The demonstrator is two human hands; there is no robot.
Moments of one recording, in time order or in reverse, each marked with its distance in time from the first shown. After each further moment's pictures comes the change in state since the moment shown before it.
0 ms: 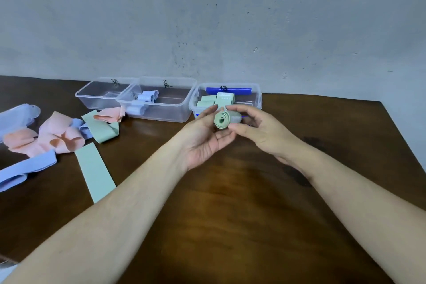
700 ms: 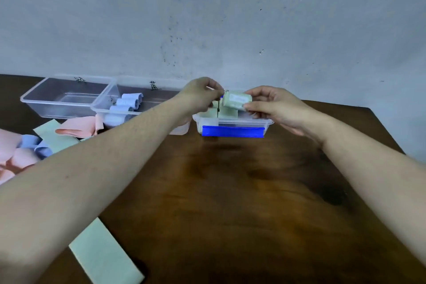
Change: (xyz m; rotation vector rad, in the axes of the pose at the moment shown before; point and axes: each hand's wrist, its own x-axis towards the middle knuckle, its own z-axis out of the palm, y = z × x) left_hand 0.117 0.108 -0.040 1.149 0.026 0.238; right_hand 0.099 -0.015 -0.016 -0.081 0.175 0.258
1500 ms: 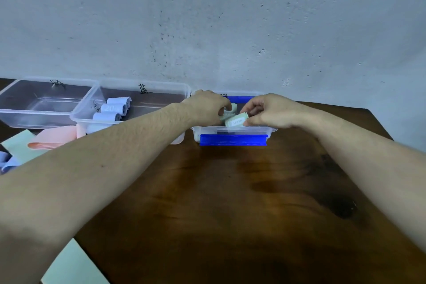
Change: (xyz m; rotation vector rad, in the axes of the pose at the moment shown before) left_hand 0.070 -0.025 0.018 1.140 -0.267 0.503; right_hand 0.044 0.005 -0.008 -0.722 -0.026 0.167
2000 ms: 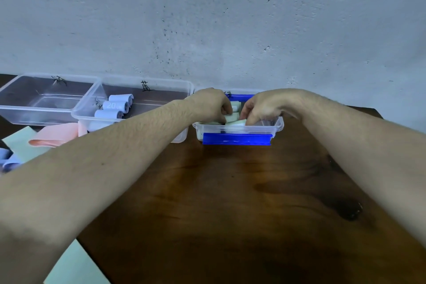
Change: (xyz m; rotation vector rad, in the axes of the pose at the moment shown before) left_hand 0.003 -0.004 0.001 -0.176 -0.023 -0.068; right_hand 0.033 -0.026 -0.001 -0.218 -0.301 0.219
